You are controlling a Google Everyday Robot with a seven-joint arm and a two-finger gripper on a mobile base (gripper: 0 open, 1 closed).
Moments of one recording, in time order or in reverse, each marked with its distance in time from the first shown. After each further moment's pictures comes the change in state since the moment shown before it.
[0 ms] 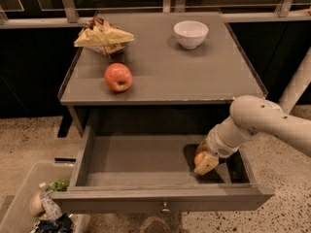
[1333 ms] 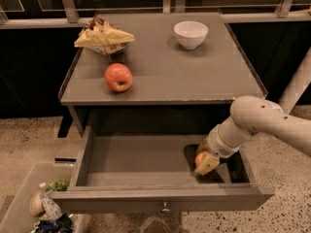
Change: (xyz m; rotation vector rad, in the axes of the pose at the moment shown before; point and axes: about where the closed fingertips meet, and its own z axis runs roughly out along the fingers) arm -0.001 -0.002 0.002 0.006 0.002 0.000
